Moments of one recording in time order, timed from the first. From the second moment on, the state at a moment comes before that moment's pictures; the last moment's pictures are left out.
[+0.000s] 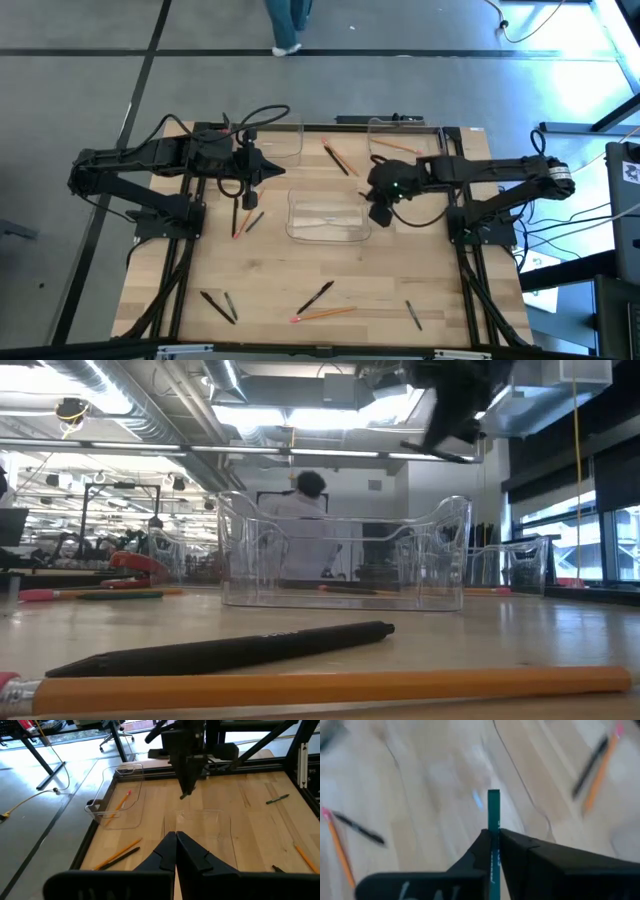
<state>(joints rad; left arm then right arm) 0.03 1.06 1.25 -0.62 -0.16 0.09 -0.02 1.31 1.13 -0.71 0.07 0.35</state>
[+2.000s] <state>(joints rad) 0.03 1.06 1.25 -0.79 -0.28 -0.13 -0.07 1.80 1.24 -0.45 -0.05 -0.01</state>
